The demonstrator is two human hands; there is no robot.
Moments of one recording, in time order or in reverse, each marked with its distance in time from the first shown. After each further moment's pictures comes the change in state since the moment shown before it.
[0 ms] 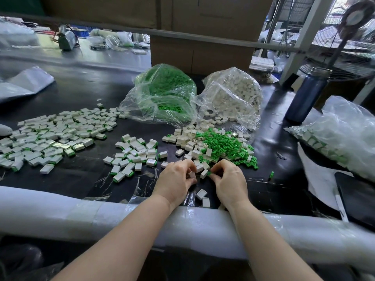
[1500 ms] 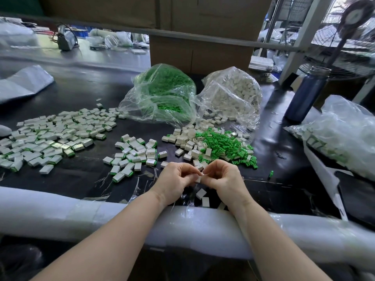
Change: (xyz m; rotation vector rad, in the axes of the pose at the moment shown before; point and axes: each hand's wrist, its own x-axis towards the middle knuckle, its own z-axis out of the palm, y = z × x) left_hand 0.000 0.001 -0.008 -0.651 -0.181 -0.111; right_hand -0.007 -0.004 -0.010 0.648 -0.245 -0.085
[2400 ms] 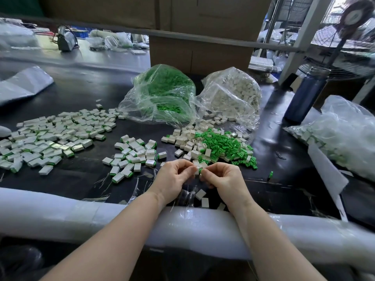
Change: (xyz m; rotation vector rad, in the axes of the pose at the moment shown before) left_hand 0.003 -0.005 -0.003 -0.033 0.069 0.012; right_hand 0.001 0.003 0.002 0.133 0.030 0.057
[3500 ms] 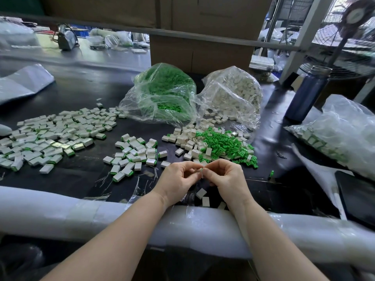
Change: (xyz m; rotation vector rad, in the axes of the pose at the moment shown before) left_hand -0.002 0.001 0.007 0.128 -0.028 0.067; right_hand -0.001 -0.004 0.001 -0.022 0.054 -0.050
